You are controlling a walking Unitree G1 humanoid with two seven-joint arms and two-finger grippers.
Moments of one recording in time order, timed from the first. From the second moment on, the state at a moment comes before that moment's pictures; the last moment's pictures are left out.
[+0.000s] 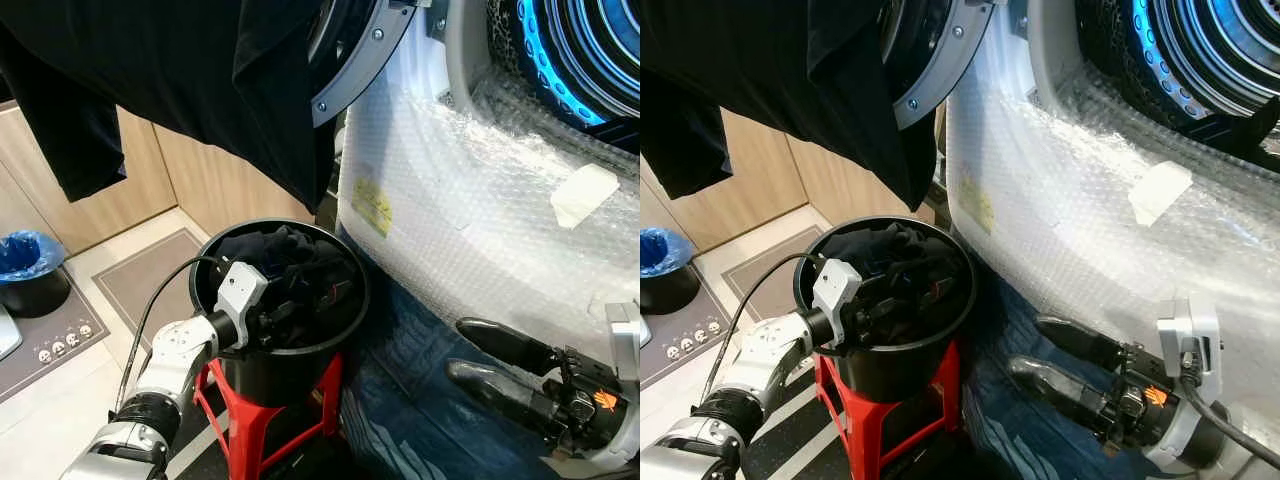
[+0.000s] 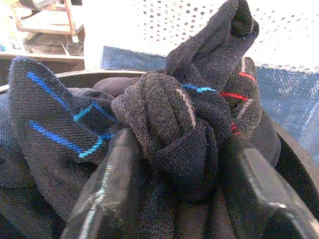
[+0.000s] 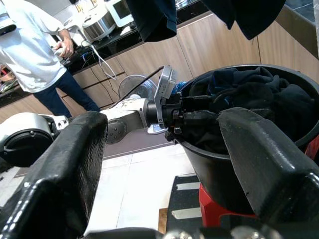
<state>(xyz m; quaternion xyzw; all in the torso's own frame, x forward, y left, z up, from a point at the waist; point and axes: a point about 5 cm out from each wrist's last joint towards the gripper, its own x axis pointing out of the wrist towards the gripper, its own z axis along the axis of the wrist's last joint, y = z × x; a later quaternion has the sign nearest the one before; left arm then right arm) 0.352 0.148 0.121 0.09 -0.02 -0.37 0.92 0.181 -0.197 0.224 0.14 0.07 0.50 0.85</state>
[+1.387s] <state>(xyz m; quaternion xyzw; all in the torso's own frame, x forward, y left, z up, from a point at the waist) 0.318 0.147 0.137 0.10 -0.11 -0.29 0.95 0.230 -0.188 0.209 0.13 0.02 0.52 0.85</state>
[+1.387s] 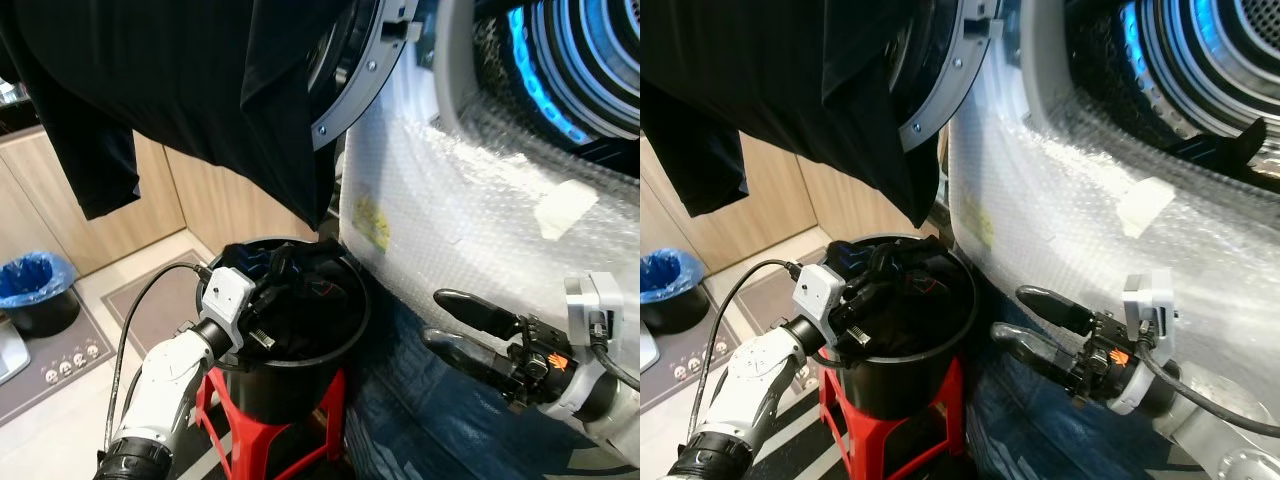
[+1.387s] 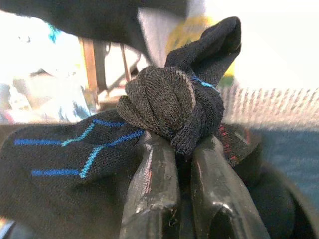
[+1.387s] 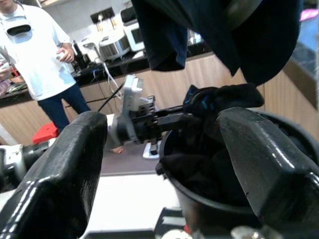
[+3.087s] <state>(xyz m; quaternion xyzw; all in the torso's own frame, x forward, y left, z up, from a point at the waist) 0.299 0.043 0.188 0.15 -0.19 -0.40 0.88 0.293 -0.161 0.200 0.10 -0.02 0.41 0.90</state>
